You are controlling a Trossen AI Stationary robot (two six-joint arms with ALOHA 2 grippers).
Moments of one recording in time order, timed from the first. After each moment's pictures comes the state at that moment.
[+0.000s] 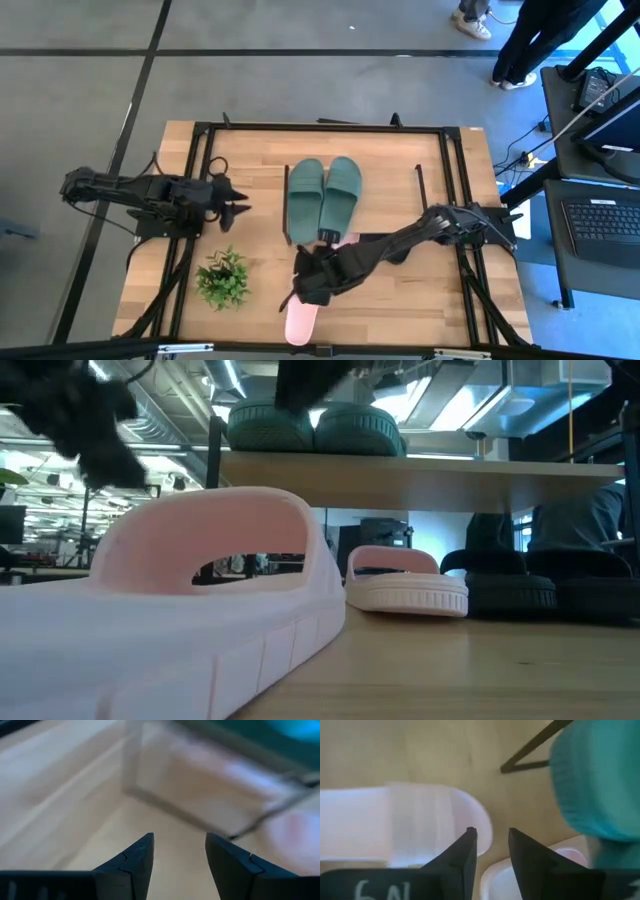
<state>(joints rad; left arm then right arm) -0.08 0.42 0.37 -0.58 -0.28 -0.53 0.44 2.35 2.35 -1.29 0.40 0.52</state>
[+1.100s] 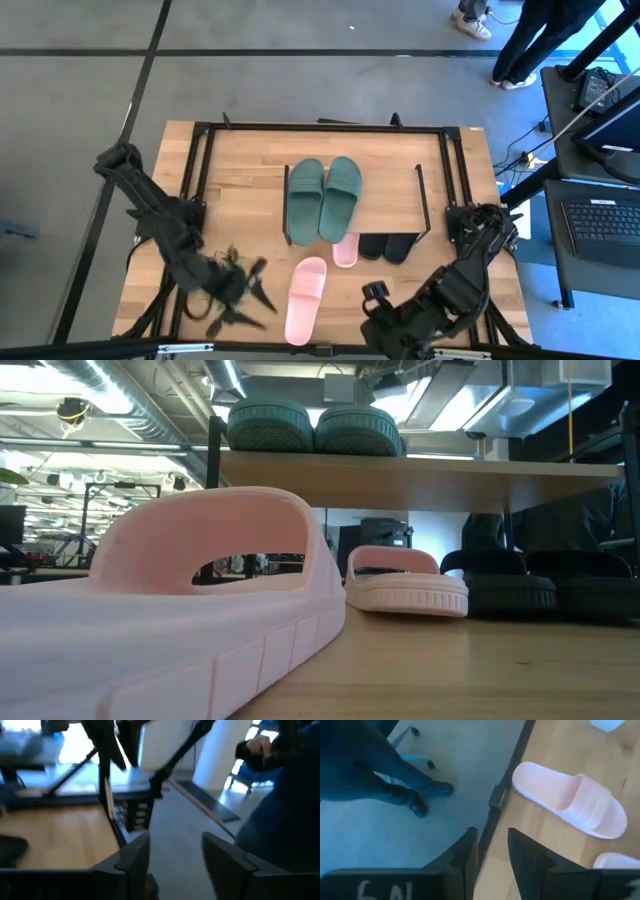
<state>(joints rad) -0.80 1.30 1.00 0.13 -0.28 -0.26 0.76 2.03 2.35 -1.25 0.07 0.42</state>
